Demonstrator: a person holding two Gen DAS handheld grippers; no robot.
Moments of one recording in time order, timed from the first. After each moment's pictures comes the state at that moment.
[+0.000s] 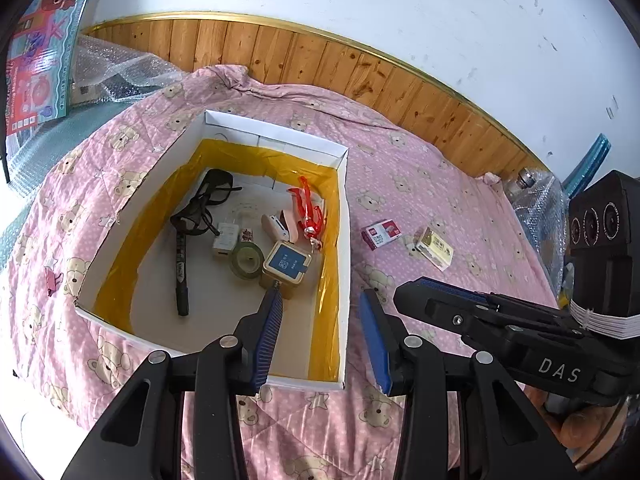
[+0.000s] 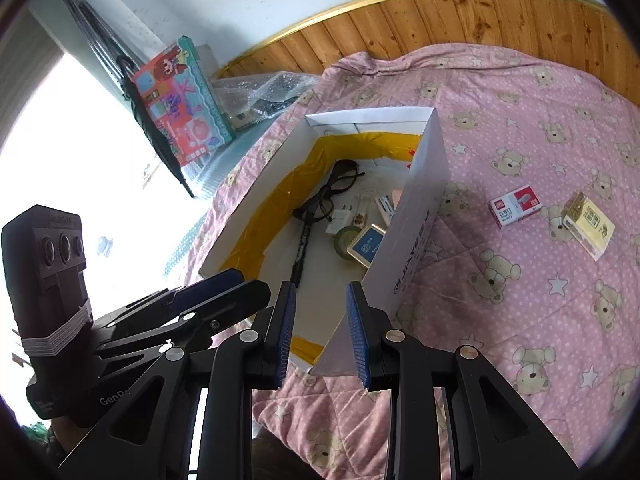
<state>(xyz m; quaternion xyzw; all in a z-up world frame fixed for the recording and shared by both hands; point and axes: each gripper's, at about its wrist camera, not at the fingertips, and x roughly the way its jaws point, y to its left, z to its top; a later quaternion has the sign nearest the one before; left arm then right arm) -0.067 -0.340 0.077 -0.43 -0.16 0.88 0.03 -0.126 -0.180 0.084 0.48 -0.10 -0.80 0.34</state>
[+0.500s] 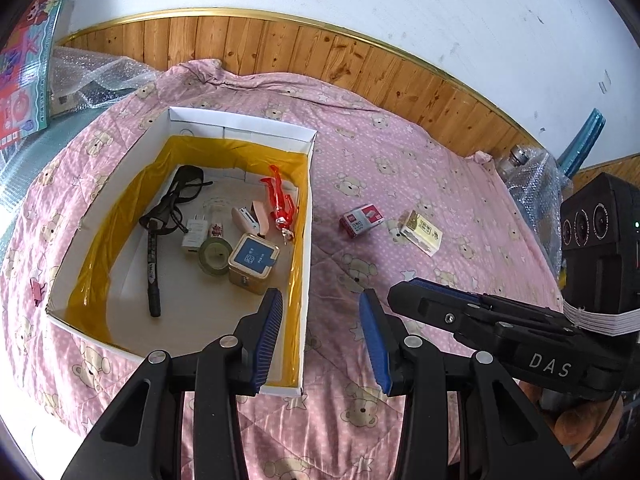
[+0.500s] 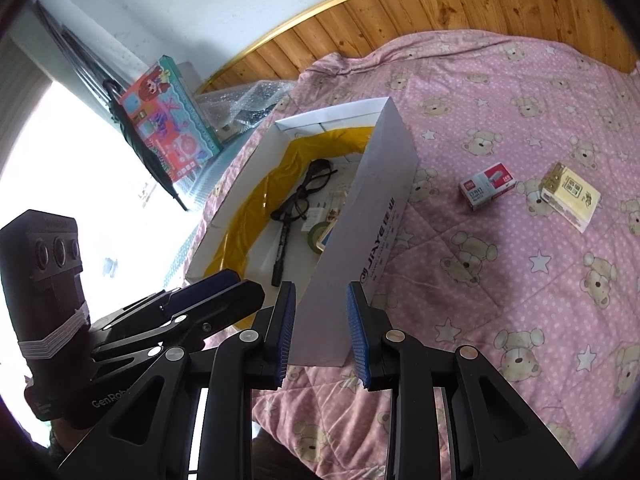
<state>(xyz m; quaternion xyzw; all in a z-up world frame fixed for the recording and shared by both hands) -0.083 -0.302 0.071 -0.45 -0.14 0.88 0.05 -0.133 -0.137 0.062 0.49 -0.14 -0.80 0.32</state>
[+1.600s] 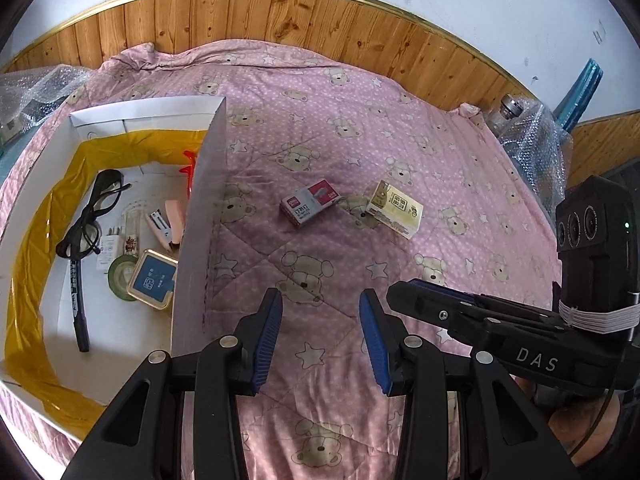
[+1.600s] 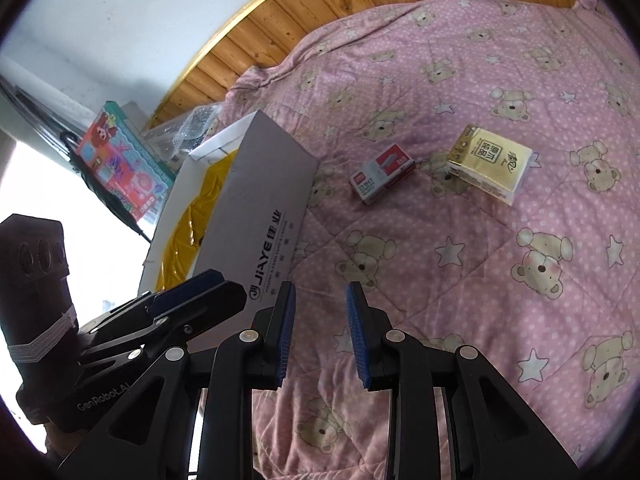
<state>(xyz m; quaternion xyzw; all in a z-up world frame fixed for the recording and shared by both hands) -0.161 -0.219 0.031 -0.50 -0.09 0.85 0.09 -0.179 -0.044 0.007 0.52 -0.21 -0.79 0.25</state>
